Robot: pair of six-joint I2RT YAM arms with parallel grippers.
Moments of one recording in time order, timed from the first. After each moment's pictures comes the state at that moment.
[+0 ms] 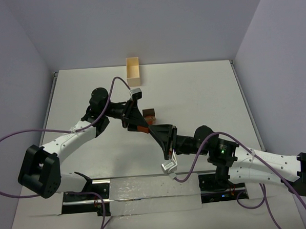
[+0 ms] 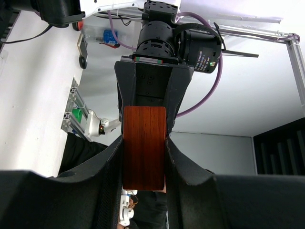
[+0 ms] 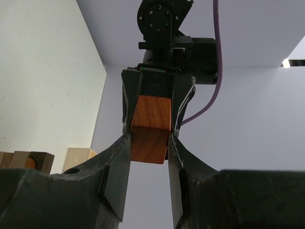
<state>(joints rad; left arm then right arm) -0.55 1.36 0.85 0.53 1.37 -1.69 1.16 0.76 0.61 0.13 -0.18 -1.55</state>
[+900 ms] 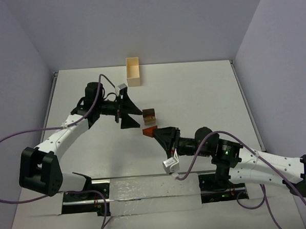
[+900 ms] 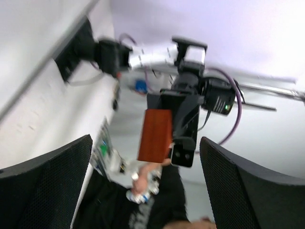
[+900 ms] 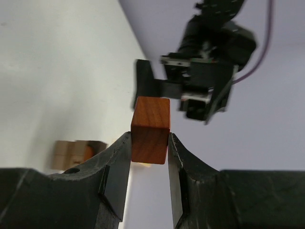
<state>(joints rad) -0.38 1.37 0.97 -0.12 1.23 -1.13 1.17 0.71 0.61 -0.03 -0.14 -1.36</state>
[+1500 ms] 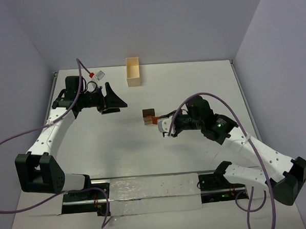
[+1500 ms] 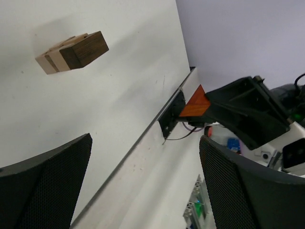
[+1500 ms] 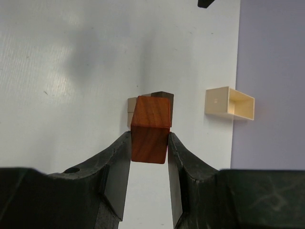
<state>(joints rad) -0.15 1.37 1.15 -0.52 0.97 -0.48 0.75 0.97 0.90 -0.43 -0.44 -1.05</state>
